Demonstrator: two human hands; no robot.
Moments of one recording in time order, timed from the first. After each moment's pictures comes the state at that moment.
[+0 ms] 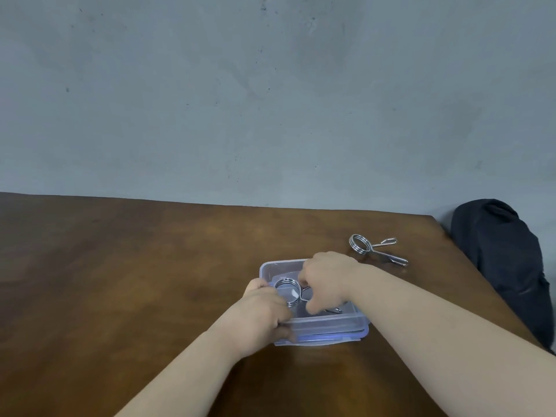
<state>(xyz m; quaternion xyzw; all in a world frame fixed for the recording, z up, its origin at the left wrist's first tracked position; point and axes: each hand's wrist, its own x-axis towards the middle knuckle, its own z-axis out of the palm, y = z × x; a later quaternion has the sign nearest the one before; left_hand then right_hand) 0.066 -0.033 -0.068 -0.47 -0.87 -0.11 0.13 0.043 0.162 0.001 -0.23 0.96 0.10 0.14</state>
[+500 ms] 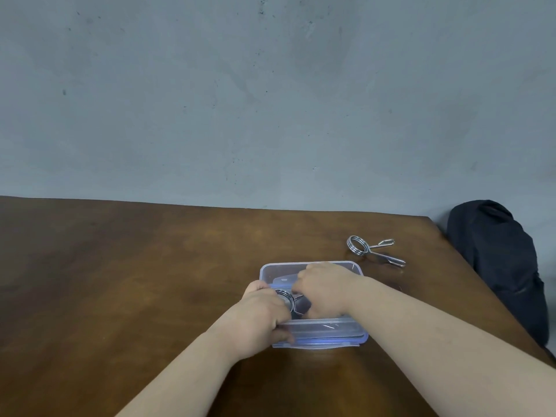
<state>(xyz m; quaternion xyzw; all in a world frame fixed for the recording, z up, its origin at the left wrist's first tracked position) 0.067 -0.033 -0.060 -0.45 -0.88 -0.09 0.10 0.056 0.155 -0.008 -0.28 0.95 0.11 0.12</state>
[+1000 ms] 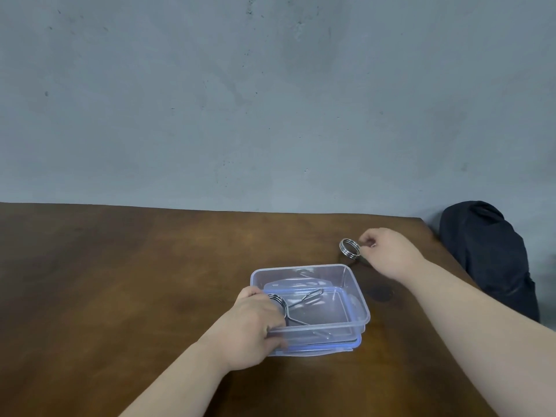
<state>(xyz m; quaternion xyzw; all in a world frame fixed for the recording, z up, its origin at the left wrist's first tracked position) 0.066 -0.033 -0.067 -0.43 -0.89 -0.15 0.09 0.023 0.292 -0.001 0.09 0.97 -0.20 -0.07</state>
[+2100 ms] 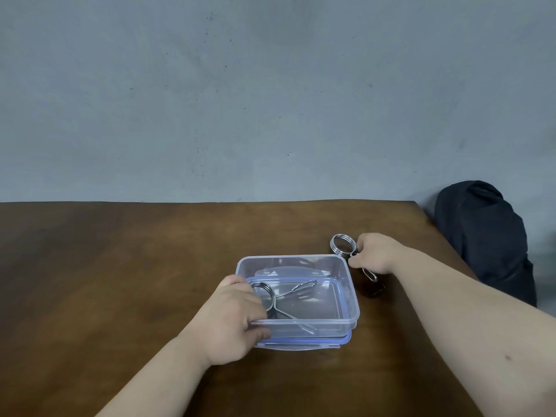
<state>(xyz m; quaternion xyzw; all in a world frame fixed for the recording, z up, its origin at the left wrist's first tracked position) 0.032 -0.014 -0.068 -0.46 -0.87 -0.14 0.11 -0.021 0.334 -0.045 0.13 0.97 -0.18 0.10</state>
